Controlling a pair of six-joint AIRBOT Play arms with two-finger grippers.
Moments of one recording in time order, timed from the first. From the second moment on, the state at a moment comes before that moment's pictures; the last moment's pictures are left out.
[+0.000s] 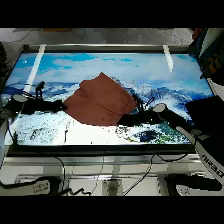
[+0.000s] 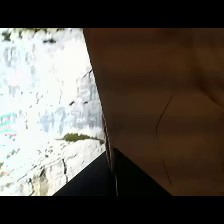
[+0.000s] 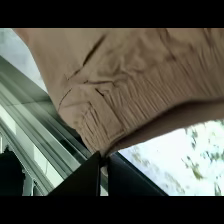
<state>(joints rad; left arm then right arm) 0.24 -1.40 1.05 0.77 -1.00 -0.99 0.31 -1.42 0.94 -0.50 0.97 1.08</state>
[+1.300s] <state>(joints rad) 0.19 -0.61 1.05 0.85 -1.00 -1.27 0.31 -0.85 1.27 -0.90 1.02 1.56</state>
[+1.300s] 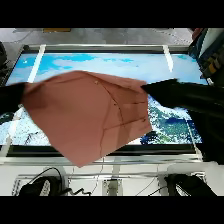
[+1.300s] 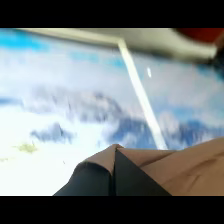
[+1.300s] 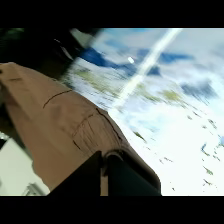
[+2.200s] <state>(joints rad) -0.19 -1.34 1.09 0.85 -1.16 -1.26 0.05 -1.35 1.15 -1.09 0.96 1.54</state>
